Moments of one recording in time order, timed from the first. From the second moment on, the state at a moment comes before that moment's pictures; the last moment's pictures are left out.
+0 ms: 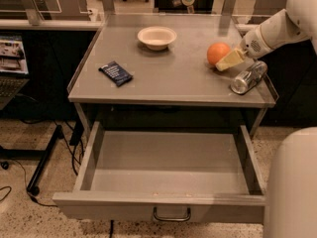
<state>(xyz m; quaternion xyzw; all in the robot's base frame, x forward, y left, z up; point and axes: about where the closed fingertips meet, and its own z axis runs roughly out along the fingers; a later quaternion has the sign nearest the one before) 0.746 -0.244 0.845 -0.40 0.85 0.14 0.32</state>
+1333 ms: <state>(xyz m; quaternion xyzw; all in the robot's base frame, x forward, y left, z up) 0.664 -0.240 0.880 -0.44 0.79 0.21 0.36</state>
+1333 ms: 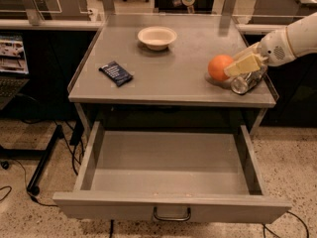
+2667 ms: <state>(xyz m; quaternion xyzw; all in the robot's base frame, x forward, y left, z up) 0.618 -0.231 0.903 -0.44 0.78 0.22 0.39</state>
